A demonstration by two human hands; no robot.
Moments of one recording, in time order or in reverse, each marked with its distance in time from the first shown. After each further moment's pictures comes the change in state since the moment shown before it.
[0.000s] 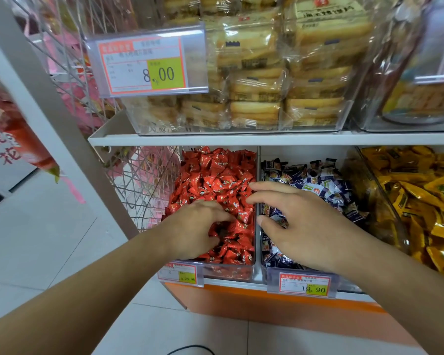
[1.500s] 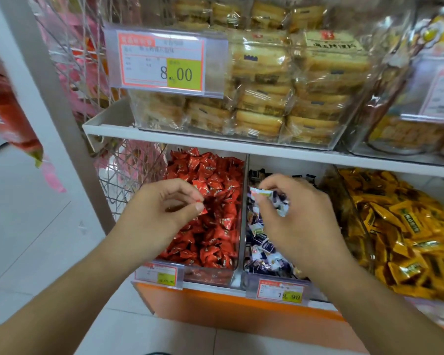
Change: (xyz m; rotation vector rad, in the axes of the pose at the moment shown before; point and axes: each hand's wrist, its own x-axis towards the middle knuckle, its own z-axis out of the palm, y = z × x) left_hand -0.046 0.026 -0.031 -0.870 0.542 -0.138; right_hand -0.005 -0.014 -0.005 -0.016 0.443 0.057
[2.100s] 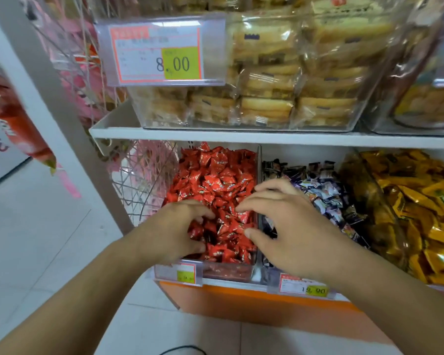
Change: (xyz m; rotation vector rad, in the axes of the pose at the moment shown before) left_hand 0.020 -0.042 -0.006 0.742 -0.445 0.060; right_hand -0.003 0.003 0.020 -0.052 -0.326 -0.238
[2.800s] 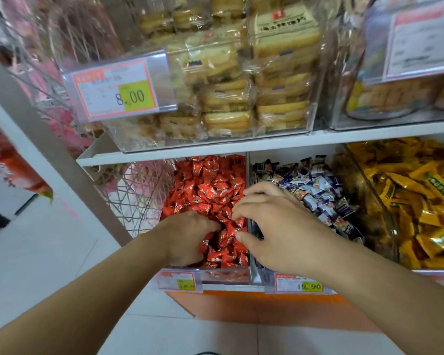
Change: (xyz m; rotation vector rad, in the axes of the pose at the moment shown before) left_hand 0.025 0.021 -0.001 0.407 -0.227 0.142; right_hand -0.001 0.004 0.000 -0.020 0.002 -0.043
